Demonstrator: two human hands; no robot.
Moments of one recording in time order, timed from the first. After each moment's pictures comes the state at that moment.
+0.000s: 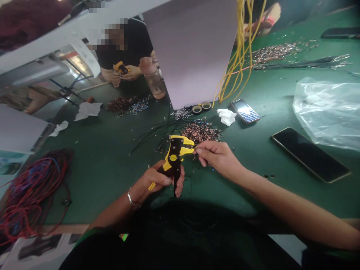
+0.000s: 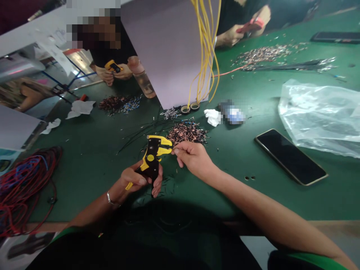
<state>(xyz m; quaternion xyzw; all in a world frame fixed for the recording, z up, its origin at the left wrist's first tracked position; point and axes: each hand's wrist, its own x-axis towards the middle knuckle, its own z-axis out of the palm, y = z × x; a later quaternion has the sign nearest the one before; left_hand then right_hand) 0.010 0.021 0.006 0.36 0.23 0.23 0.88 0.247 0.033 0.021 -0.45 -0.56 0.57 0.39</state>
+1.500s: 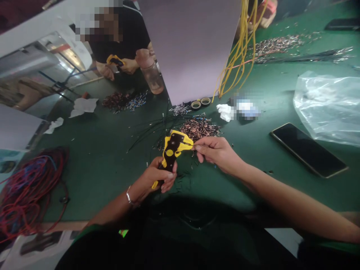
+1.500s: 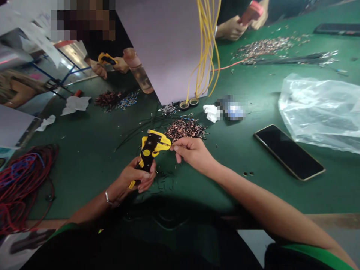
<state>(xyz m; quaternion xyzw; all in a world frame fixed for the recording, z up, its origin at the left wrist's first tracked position) 0.015 0.008 0.008 0.37 0.30 0.29 0.83 0.250 0.037 0.012 -0.43 -0.50 0.64 0.39</state>
